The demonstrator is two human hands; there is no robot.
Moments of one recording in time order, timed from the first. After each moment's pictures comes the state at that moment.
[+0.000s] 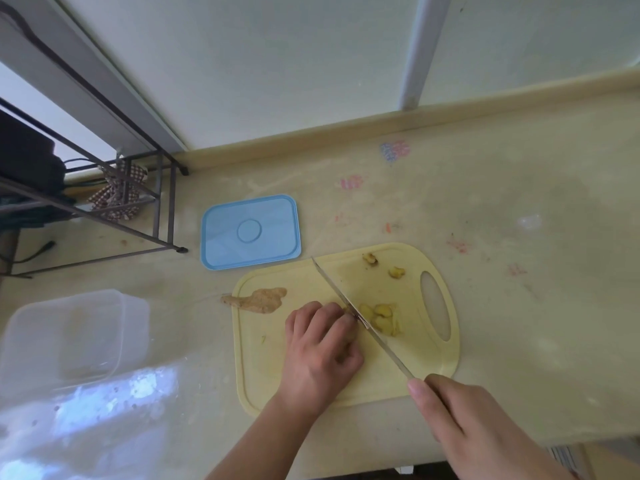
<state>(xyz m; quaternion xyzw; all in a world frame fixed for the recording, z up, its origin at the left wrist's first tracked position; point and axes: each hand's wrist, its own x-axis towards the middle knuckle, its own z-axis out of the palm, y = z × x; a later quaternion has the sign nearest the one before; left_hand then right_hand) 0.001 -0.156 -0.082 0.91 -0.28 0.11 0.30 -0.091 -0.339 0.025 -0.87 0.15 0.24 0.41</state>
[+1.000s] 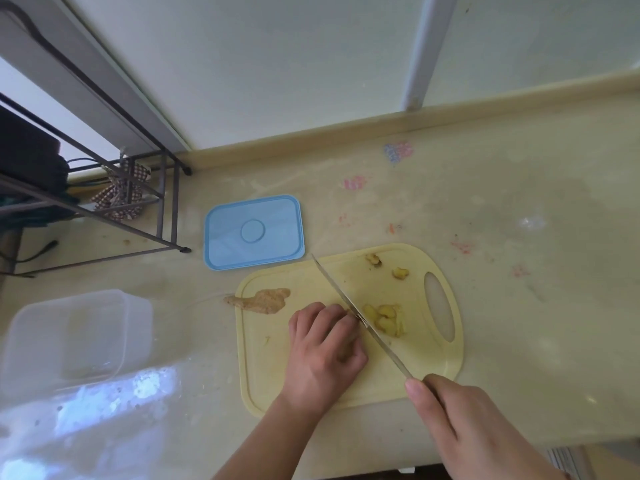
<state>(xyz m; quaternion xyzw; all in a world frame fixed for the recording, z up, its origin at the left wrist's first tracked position) 0.001 -0.157 -0.085 0.90 -0.27 0.13 0.32 -0.084 -0.328 0.035 -0.87 0.14 0.25 0.41</state>
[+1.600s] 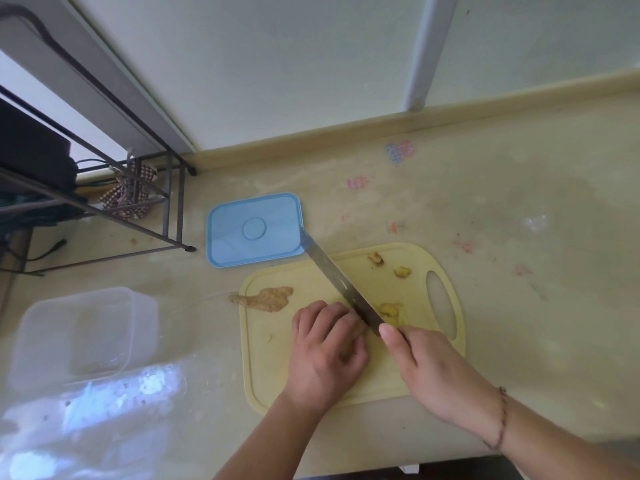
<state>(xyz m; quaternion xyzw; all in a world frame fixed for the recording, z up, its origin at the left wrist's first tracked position) -0.001 -0.156 -0.085 0.89 -0.27 0.14 0.33 -0.039 -0.323 -0.001 -0.89 0.10 0.20 0.41</state>
